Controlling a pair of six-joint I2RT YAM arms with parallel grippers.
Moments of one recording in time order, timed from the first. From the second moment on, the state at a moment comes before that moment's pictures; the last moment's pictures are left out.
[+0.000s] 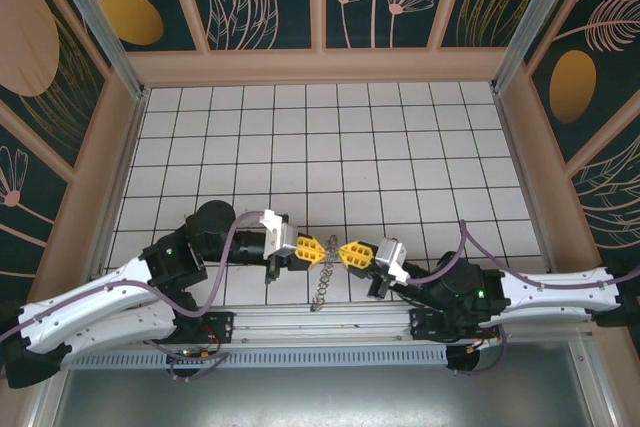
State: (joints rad) left arm -1.06 0.79 0.72 -0.08 0.56 0.07; right arm 1.59 0.49 0.39 0.24 0.39 -0.18
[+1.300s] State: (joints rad) left arm -1.04 0.82 0.72 -0.07 0.60 0.08; right arm 1.59 0.40 0.41 0.14 0.31 -0.16
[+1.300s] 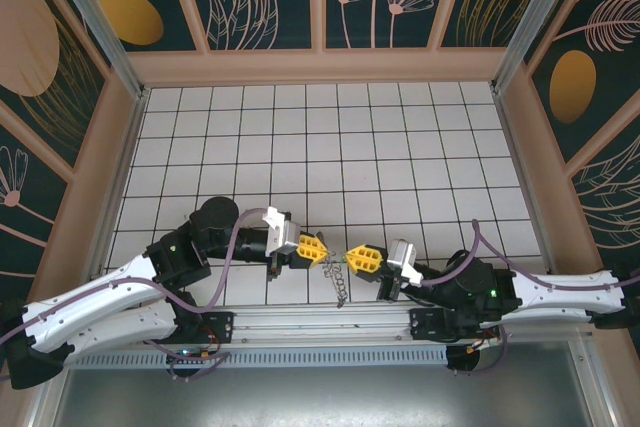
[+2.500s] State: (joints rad) left arm -1.04 0.83 0.74 -0.07 0.62 0.08; right arm 1.51 0.43 0.42 0.10 0.20 -0.10
